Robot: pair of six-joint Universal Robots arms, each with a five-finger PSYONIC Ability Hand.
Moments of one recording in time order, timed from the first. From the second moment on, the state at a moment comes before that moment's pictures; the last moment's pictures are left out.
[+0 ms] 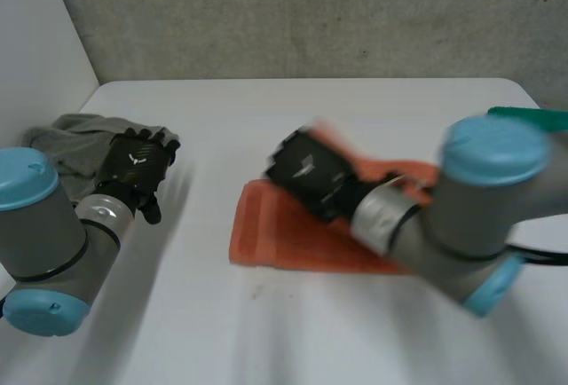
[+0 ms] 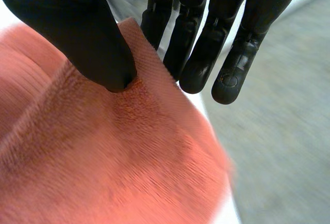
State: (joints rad) left arm 4.42 -1.93 -1.76 3.53 -1.53 3.68; right arm 2.17 -1.03 1.40 -0.21 1.05 2.31; left_hand 0.19 0.20 0.21 0.20 0.05; right_hand 0.98 1.18 1.18 1.19 0.99
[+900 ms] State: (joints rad) left arm 4.22 -1.95 -1.69 3.53 -1.53 3.68; right arm 1.73 -1.12 1.74 -0.14 1.34 2.47; left_hand 0.19 0.20 0.21 0.20 0.05; right_hand 0.96 1.17 1.18 1.19 0.97
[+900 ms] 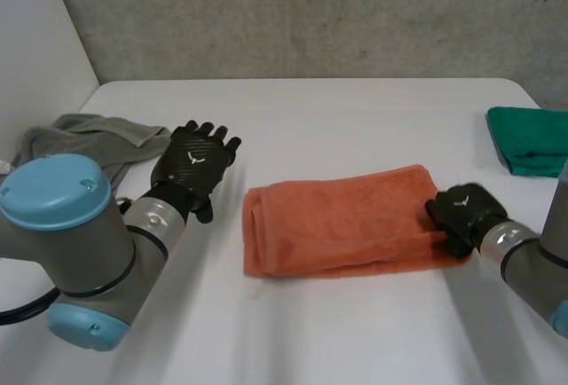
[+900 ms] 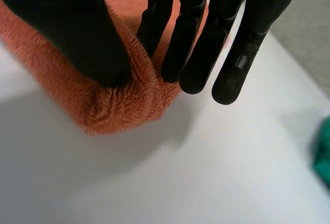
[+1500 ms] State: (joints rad) left arm 4.32 -1.80 -1.70 3.52 -1.53 3.51; right arm 2.38 -1.00 1.37 -0.11 1.46 2.55; left_hand 0.19 0.20 0.21 0.20 0.05; right_hand 0.20 0.22 0.21 0.23 0.07
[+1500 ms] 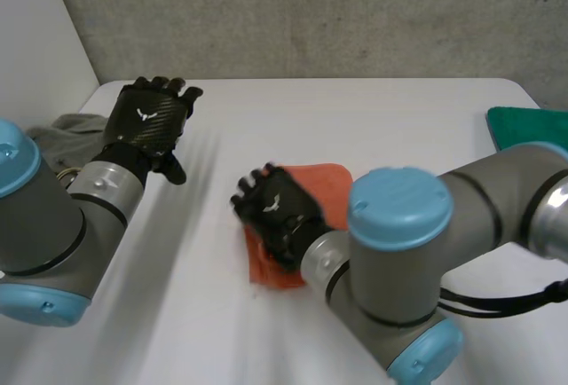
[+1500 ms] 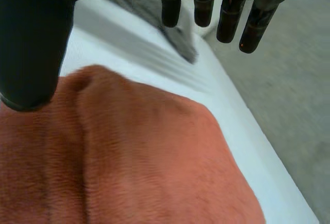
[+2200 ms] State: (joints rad) left arm 4.03 -2.32 -1.23 3.12 -1.65 3.28; right arm 2.05 -0.83 1.19 0.16 1.36 2.95; left_hand 0.19 0.20 0.21 0.21 0.05; right_hand 0.20 0.22 0.21 0.23 0.07
